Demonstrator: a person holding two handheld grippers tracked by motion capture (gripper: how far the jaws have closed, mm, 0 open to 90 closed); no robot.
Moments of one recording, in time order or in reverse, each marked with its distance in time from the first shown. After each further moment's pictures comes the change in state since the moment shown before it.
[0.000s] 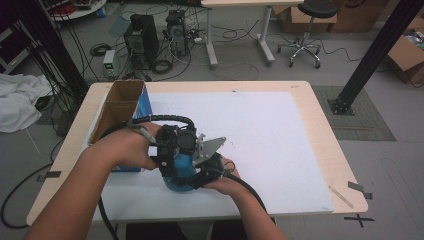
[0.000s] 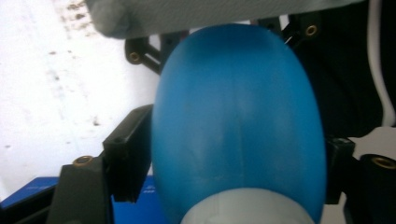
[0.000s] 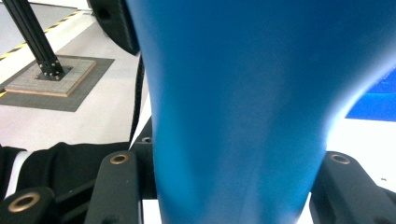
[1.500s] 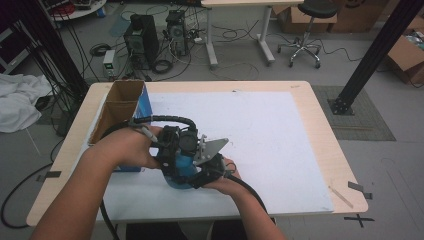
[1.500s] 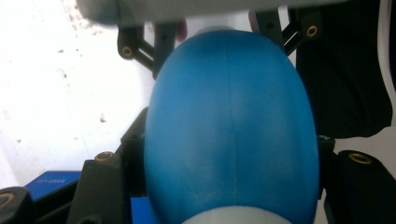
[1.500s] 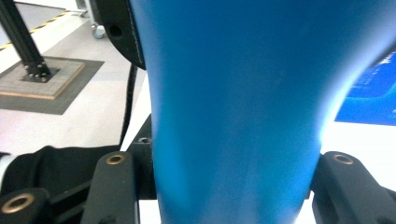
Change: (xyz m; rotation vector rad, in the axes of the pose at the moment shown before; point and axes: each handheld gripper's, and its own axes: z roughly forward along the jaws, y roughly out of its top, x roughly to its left) left arm -0.005 0.004 -0.003 0.025 0.043 0.000; right arm 0.001 -0.001 -0.002 -0.028 -0.051 -0.018
